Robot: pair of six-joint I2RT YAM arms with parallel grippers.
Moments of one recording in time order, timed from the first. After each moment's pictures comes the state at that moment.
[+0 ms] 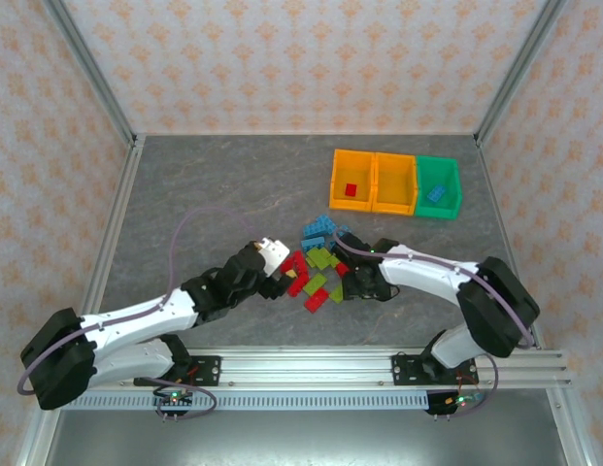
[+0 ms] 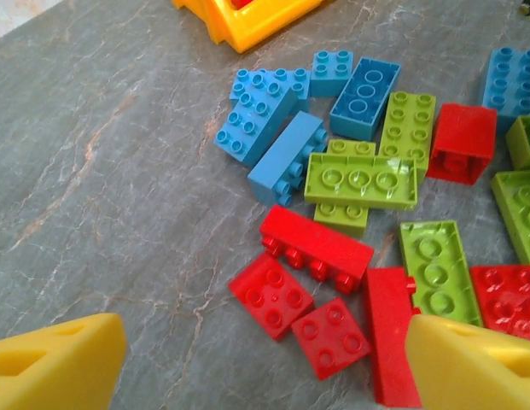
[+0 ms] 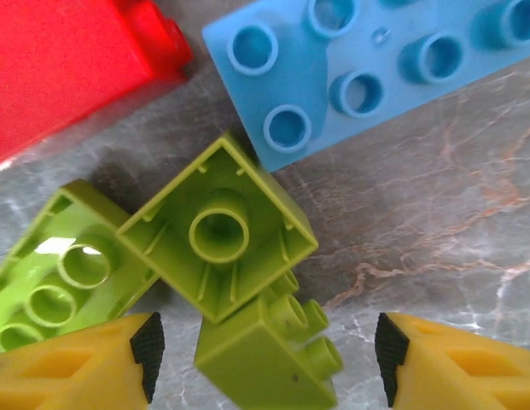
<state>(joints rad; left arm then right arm) -0.84 1.07 0.49 -0.01 -0.27 0.03 0.76 1.50 0.82 -0.82 0.10 0.71</state>
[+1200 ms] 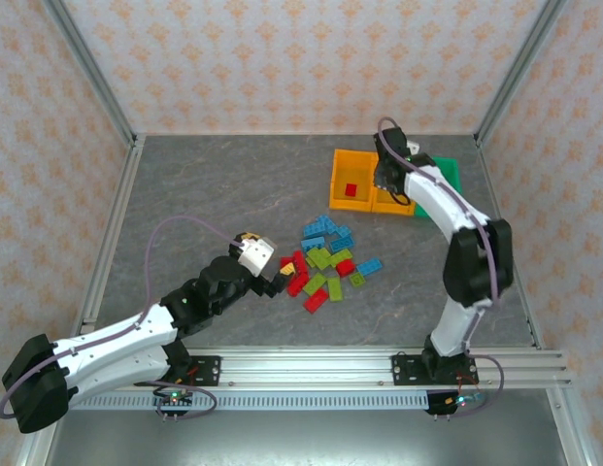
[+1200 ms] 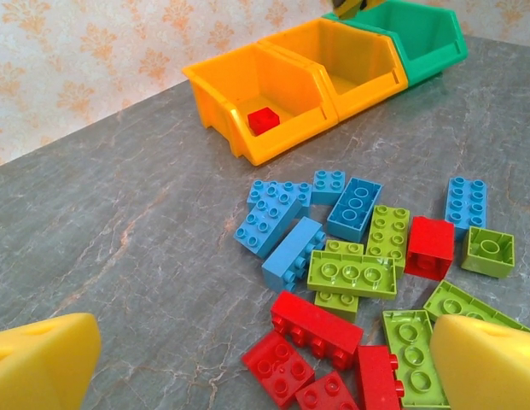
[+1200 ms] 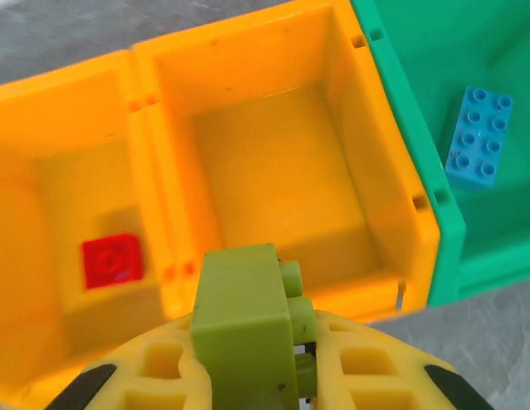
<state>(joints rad) -0.84 0.87 0.41 0.12 -0.26 0.04 0.26 1.86 1.56 -0.73 0.33 0.56</state>
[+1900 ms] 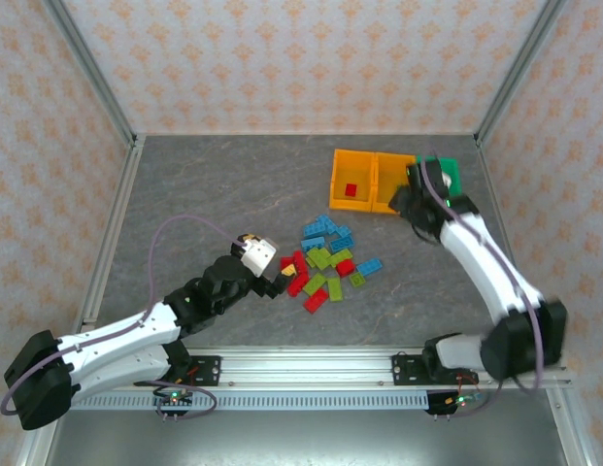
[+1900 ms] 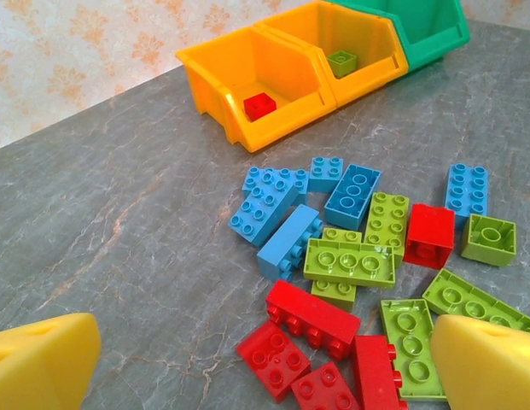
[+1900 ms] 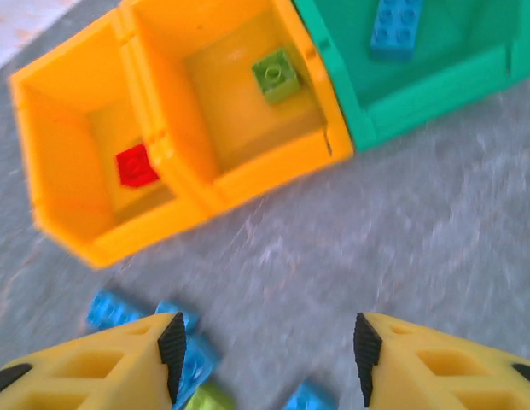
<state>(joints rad) -0.84 0.90 0.41 0.12 -0.25 0.03 0.28 1.21 1.06 -0.76 0.17 0.80</state>
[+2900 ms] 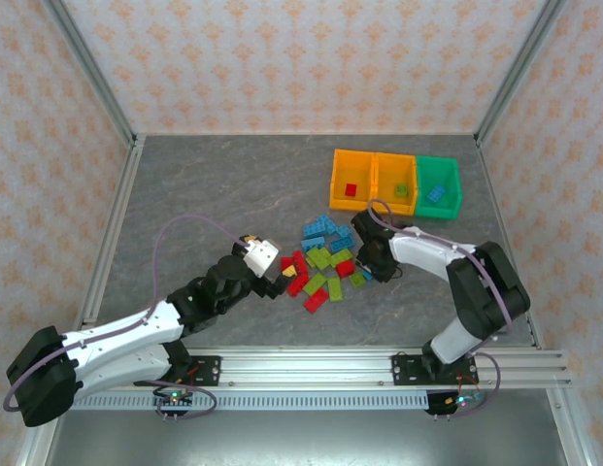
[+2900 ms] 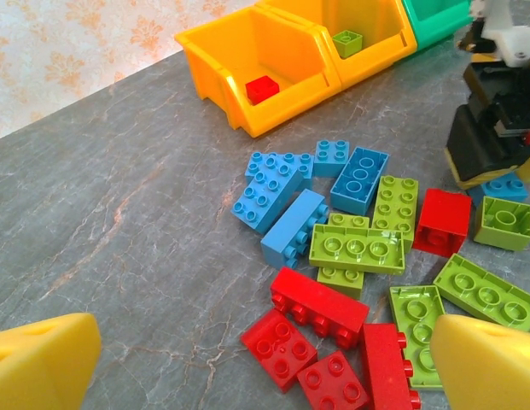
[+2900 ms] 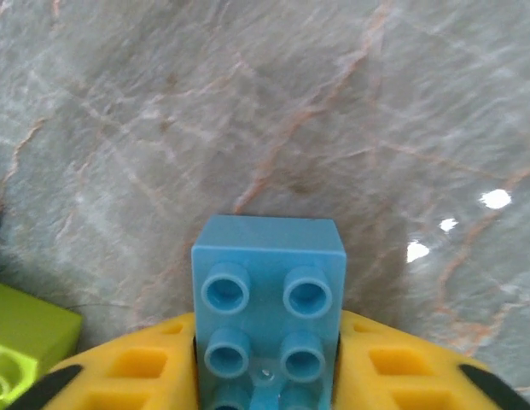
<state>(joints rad) -0.84 0.94 0.41 0.12 -0.27 0.04 0.50 1.56 0.85 -0.66 0.09 1.17</state>
